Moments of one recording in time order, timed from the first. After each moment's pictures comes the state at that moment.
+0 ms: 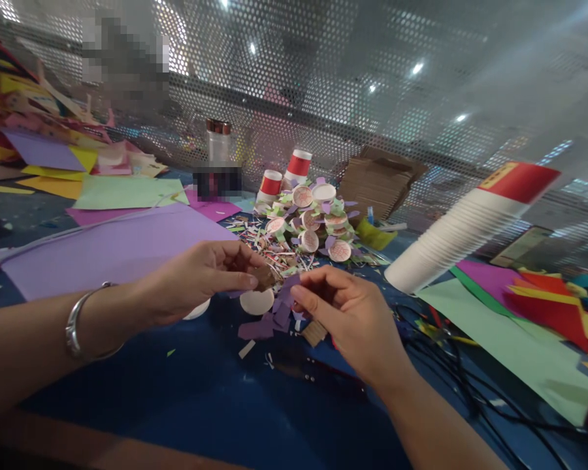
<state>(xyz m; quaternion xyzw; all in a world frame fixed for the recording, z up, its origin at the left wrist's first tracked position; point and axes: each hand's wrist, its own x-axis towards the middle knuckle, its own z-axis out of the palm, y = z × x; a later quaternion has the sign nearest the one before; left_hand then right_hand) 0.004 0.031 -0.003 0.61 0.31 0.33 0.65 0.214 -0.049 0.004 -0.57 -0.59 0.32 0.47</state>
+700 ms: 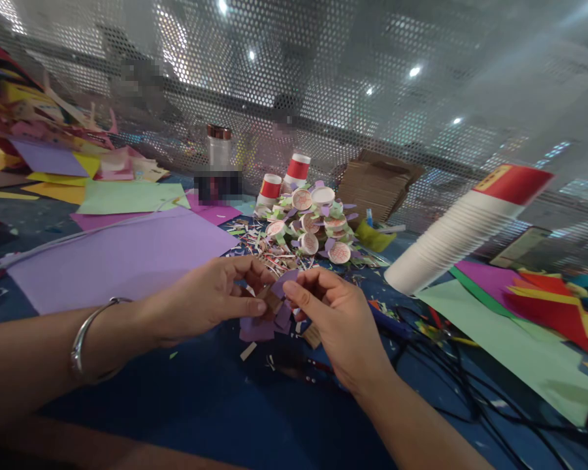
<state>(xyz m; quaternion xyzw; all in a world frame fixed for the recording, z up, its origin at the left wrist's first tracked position) 0.009 0.018 -0.009 0.66 0.29 0.29 0.63 0.197 -0.044 -0.005 -0.56 -0.51 0.38 0.53</state>
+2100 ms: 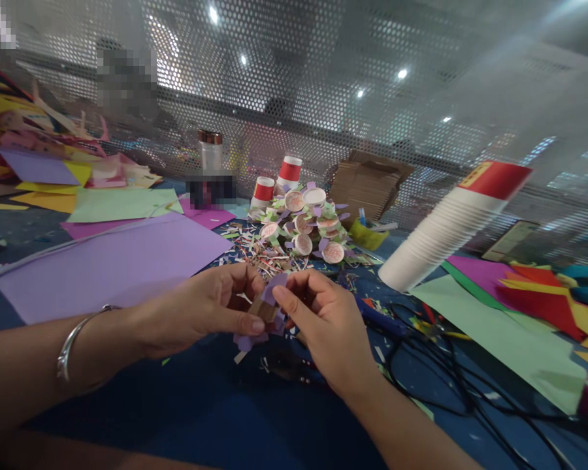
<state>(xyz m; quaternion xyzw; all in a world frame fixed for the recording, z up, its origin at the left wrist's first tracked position) 0.010 0.013 -0.006 0.57 0.23 0.25 0.75 0.194 -0.054 -0.003 -0.59 -0.57 0.31 0.49</state>
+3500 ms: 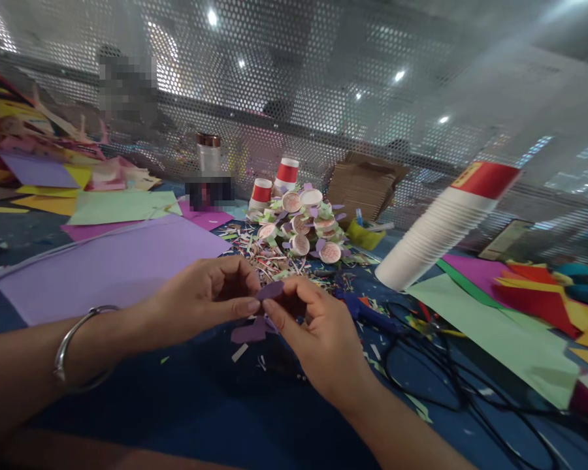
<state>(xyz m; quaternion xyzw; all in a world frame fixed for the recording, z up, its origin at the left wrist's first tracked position) 0.003 0.017 -0.003 0.73 0.22 0.30 0.57 0.194 -0.064 -0.002 -0.55 -0.67 0.25 0.44</state>
